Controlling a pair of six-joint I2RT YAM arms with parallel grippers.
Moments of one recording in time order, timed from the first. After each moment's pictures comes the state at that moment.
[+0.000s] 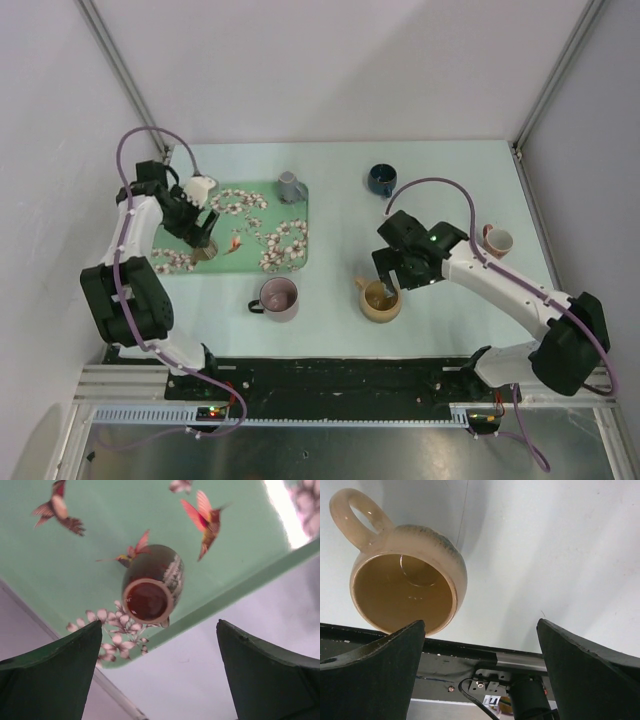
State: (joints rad) left arm 0.23 1.61 1.34 -0.87 0.27 0.68; right arm 0.73 1.36 1.13 -1.04 0.21 0.40
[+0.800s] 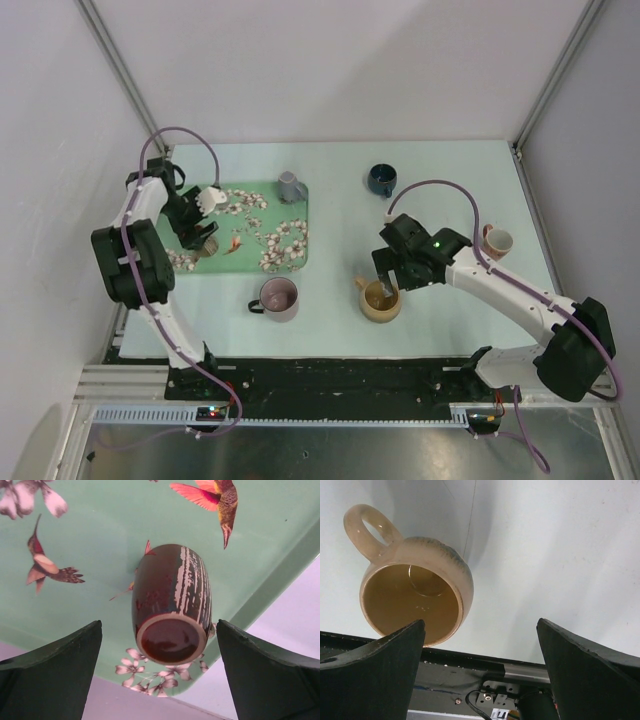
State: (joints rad) left arm 0.24 1.88 1.50 -1.01 0.30 1.30; right arm 0.74 1.31 1.07 -0.96 0.22 0.42
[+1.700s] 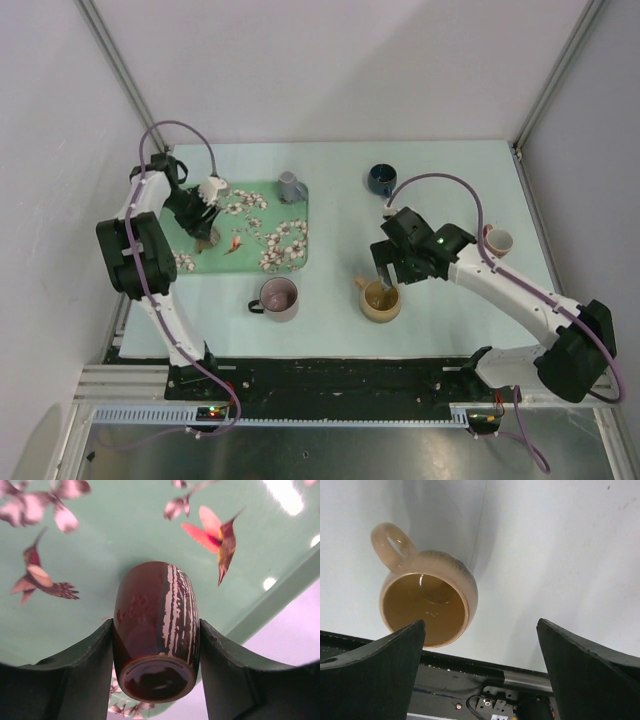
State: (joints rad) left arm 0.23 1.97 1.58 -1.04 0.36 1.10; right arm 0.73 1.31 1.11 -0.95 0.22 0.39
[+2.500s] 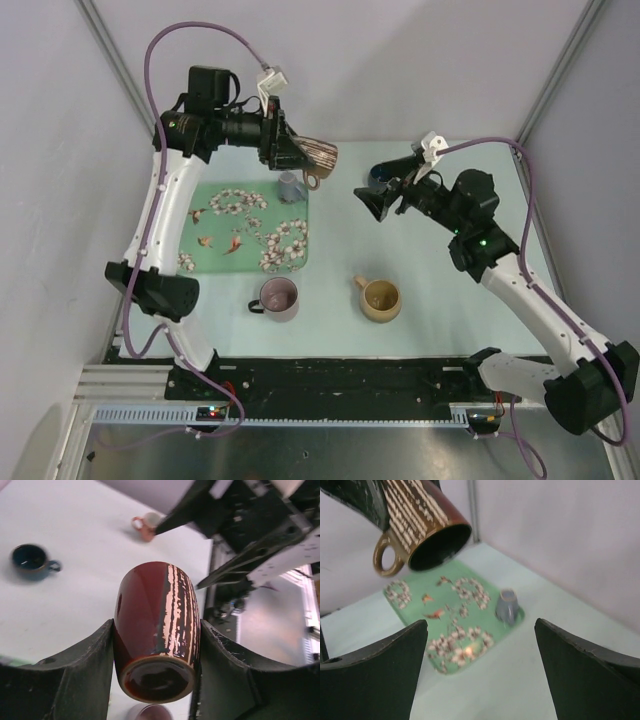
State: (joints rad) left arm -0.26 1.79 2.22 -1.03 1.07 0.16; right arm 0.48 1.12 1.05 0.13 -0.39 0.07
